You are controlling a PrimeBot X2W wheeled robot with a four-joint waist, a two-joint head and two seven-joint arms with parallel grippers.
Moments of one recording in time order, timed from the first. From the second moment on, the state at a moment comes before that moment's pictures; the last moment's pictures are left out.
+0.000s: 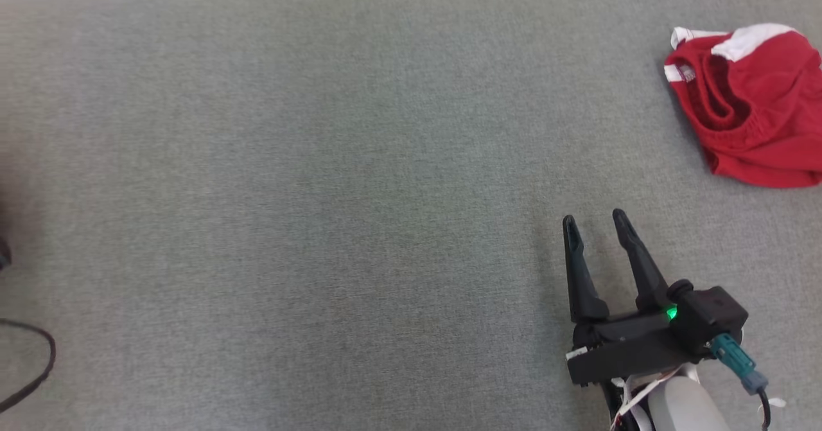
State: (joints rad) left arm -0.74 0.45 0.20 0.73 -0.22 0.01 0.29; right arm -0.21 -0.05 0.11 0.17 0.21 0.13 -0.26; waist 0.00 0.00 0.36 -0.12
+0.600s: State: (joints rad) left arm -0.87 0.38 0.09 0.25 -0.27 -0.09 0.16; right arm -0.17 -0.05 0.12 0.20 0.22 0.13 -0.26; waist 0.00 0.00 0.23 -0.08
